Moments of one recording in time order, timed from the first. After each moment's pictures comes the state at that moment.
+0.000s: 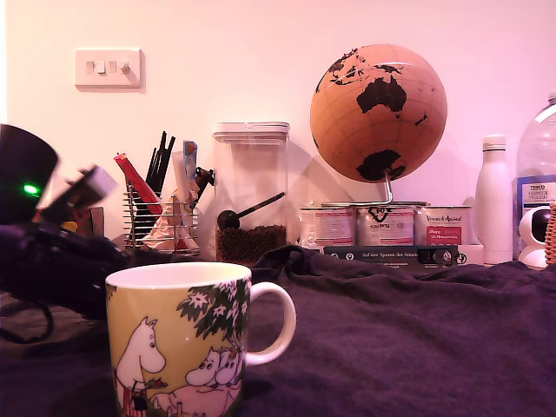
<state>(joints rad) -0.33 1.92 0.55 0.87 0.54 0.07</state>
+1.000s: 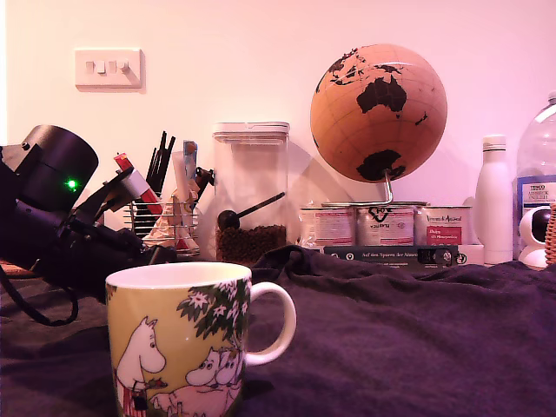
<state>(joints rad) -0.34 1.92 0.69 0.62 0.57 0.12</state>
